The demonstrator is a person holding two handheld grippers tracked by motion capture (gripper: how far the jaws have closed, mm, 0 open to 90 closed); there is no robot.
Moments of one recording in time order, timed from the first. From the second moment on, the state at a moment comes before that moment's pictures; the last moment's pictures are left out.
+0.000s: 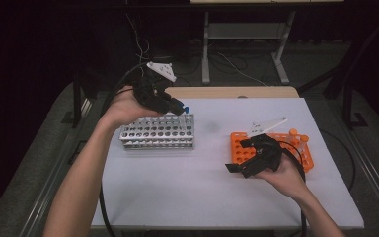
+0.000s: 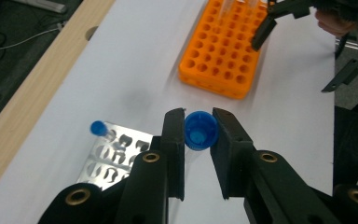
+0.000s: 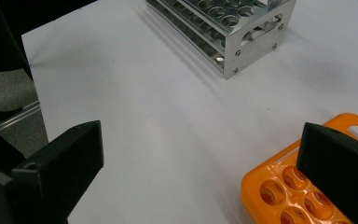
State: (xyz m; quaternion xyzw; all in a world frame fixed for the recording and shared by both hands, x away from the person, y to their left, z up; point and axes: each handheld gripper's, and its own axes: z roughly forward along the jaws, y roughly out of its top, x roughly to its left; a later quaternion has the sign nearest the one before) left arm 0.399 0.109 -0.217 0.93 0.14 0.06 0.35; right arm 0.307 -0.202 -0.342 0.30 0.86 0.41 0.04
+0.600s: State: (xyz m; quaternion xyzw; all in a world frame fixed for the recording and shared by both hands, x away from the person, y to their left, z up) left arm 0.444 0.126 -0.224 0.92 0.21 0.08 0.33; right arm 0.301 -0.220 -0.354 0.31 0.85 0.42 0.03
